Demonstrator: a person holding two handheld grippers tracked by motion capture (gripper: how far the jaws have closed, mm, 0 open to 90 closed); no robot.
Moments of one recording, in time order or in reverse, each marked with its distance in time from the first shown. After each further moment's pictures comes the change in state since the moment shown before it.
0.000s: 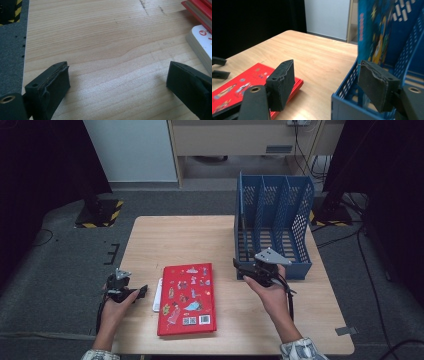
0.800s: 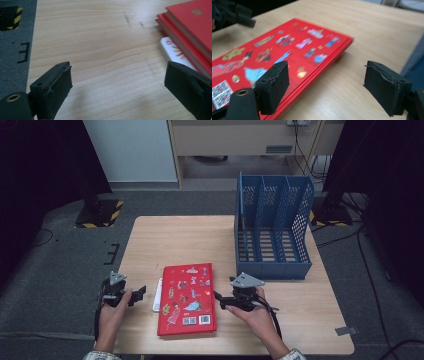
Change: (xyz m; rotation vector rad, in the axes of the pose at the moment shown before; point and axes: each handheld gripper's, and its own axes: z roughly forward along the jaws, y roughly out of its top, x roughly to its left) left arm -0.012 -0.003 -0.030 -0.095 -0.031 -0.038; right arm 0.061 -0.058 0.013 0.191 0.172 -0.074
